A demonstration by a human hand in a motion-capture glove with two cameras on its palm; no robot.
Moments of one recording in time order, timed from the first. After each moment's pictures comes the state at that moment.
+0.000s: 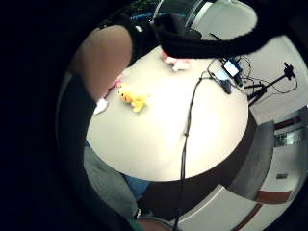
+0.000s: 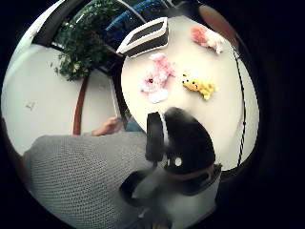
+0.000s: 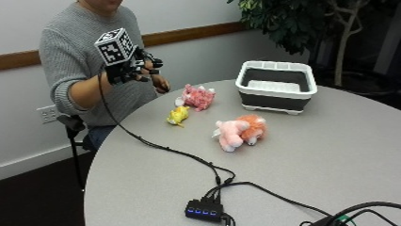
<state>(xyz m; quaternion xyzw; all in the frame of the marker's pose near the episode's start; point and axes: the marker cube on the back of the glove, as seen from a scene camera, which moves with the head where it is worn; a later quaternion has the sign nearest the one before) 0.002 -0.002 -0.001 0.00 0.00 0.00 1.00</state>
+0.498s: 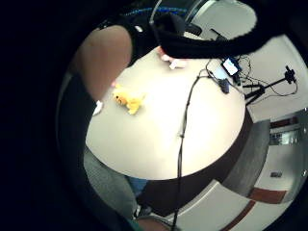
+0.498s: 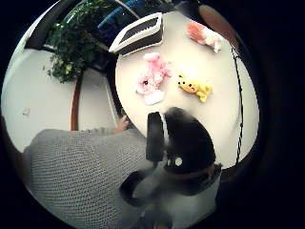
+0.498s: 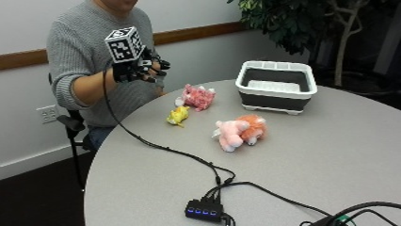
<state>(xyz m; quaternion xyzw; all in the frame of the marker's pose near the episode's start) 0.002 -0.026 0.002 -0.04 0.02 0.00 1.00</state>
